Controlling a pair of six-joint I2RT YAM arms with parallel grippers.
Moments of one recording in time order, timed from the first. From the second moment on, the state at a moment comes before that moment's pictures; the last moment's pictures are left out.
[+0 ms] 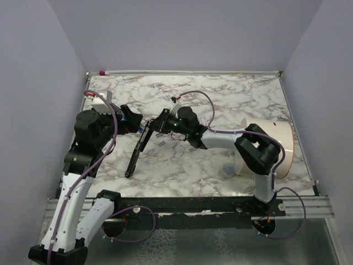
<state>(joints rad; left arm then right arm) -0.20 0.75 0.96 -0.46 0.19 -0.36 0.84 1.93 1.15 0.63 -0.25 0.97</state>
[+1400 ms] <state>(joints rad) -0.16 0.72 0.60 -0.54 -0.13 -0.76 0.97 2.29 1.24 0.95 -0.02 1.16</state>
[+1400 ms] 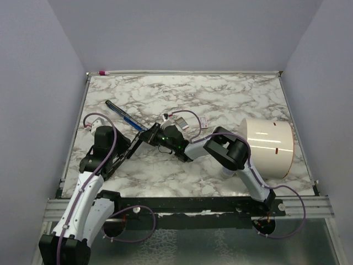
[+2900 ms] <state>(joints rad) 0.00 0.82 0.38 -0.45 -0.13 -0.94 0.95 2.27 1.18 0.89 -0.01 1.11</state>
